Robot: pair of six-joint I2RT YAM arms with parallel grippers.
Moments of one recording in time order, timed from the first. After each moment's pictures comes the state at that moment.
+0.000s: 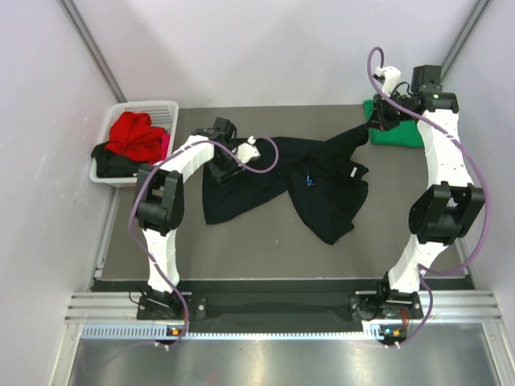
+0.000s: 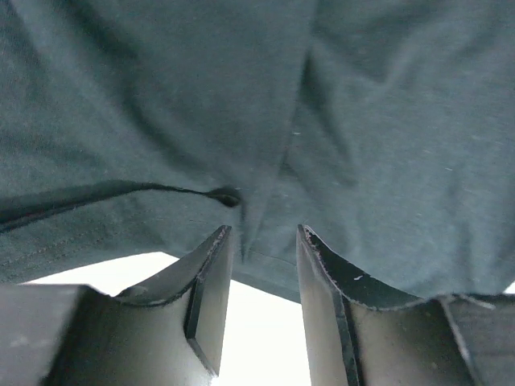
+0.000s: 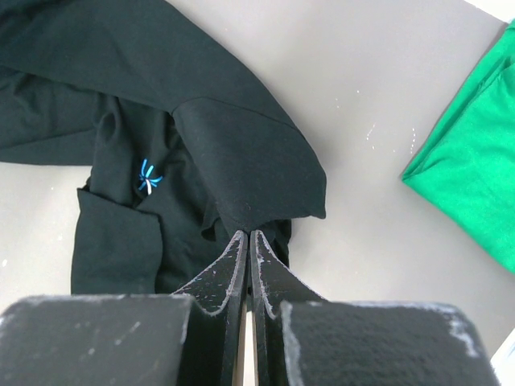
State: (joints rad) left arm -0.33 2.05 1.65 -0.86 0.11 0.78; right arm -0.09 1.84 1.94 -0.93 -0.57 -0.43
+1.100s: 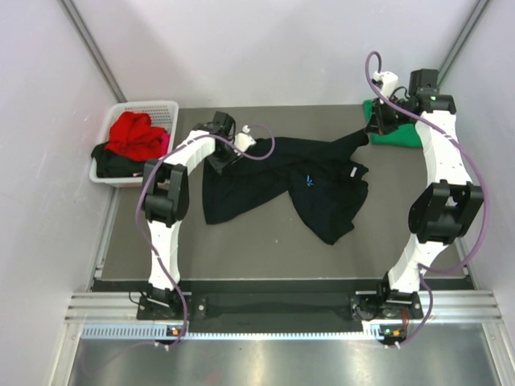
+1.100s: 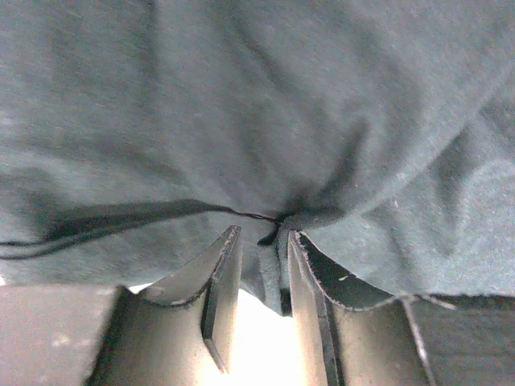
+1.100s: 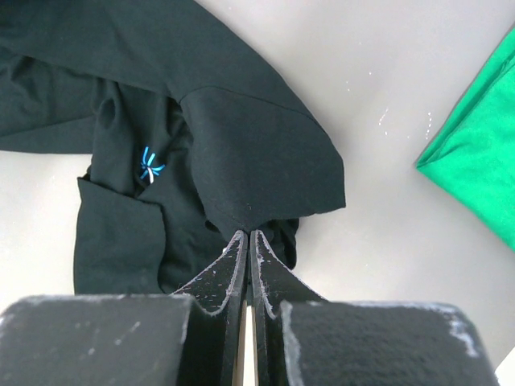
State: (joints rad) left arm -0.30 2.18 1.77 -0.81 0.02 0.66; right arm -0.09 1.84 1.90 -0.95 -0.57 -0.44
